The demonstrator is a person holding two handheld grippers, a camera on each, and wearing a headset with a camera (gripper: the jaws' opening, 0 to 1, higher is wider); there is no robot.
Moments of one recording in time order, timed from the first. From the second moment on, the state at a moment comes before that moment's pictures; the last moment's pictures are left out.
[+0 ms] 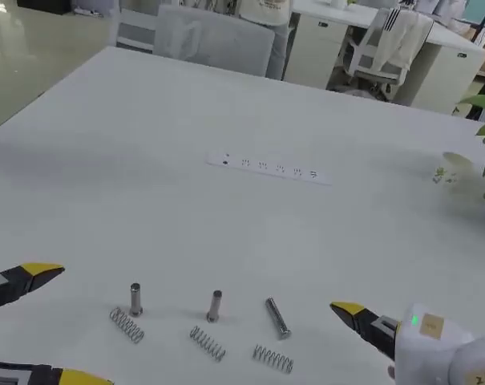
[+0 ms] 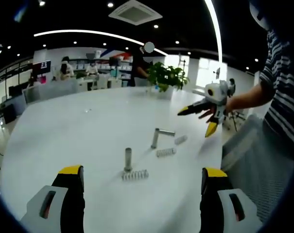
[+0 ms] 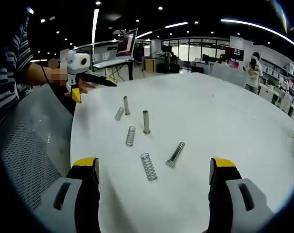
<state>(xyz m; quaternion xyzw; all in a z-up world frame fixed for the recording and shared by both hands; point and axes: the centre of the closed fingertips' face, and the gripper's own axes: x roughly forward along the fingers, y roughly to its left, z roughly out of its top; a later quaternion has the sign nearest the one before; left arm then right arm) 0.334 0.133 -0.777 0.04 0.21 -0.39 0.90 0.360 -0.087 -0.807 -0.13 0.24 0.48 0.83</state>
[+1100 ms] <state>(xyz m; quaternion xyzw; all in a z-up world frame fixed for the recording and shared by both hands) 0.333 0.133 -0.781 0.04 0.21 -0.39 0.90 0.373 -0.079 -0.795 -0.13 0.24 0.49 0.83</state>
